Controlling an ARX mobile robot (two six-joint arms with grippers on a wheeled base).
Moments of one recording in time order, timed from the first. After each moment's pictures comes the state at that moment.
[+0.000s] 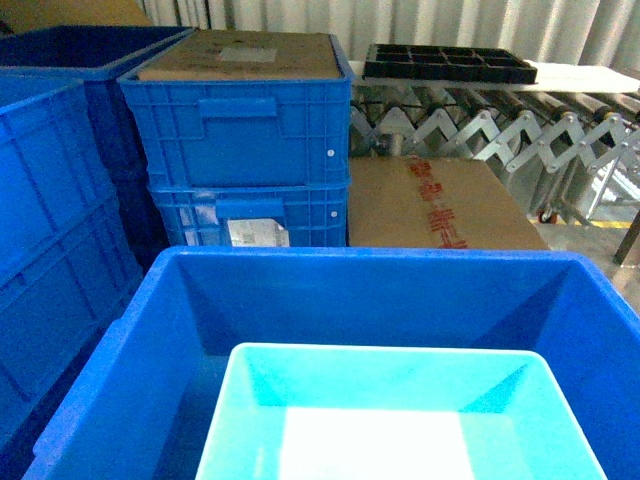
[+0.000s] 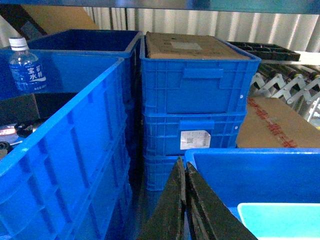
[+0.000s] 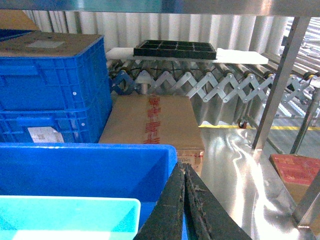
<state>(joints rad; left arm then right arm) 0.00 0.43 0.02 0.43 0.00 -0.02 0.00 0.40 0.01 0.40 0.00 0.01</state>
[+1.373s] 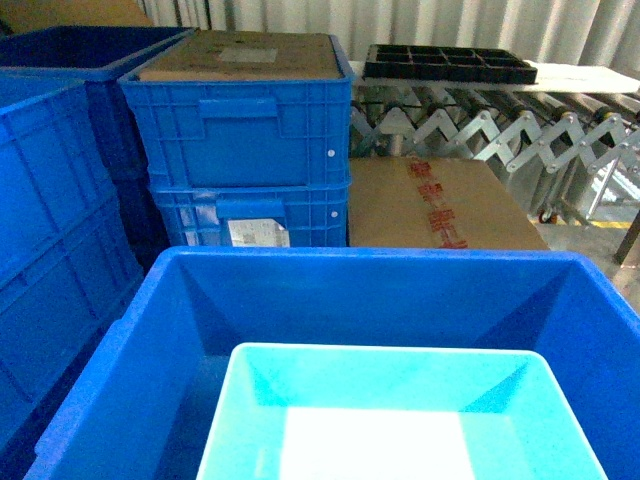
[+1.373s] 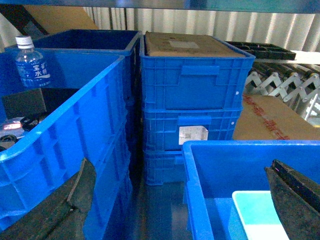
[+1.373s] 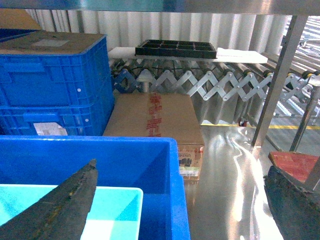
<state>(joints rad) 0.00 0.01 0.02 0.00 0.00 -0.02 0.00 0.00 0.01 0.00 0.00 0.01</state>
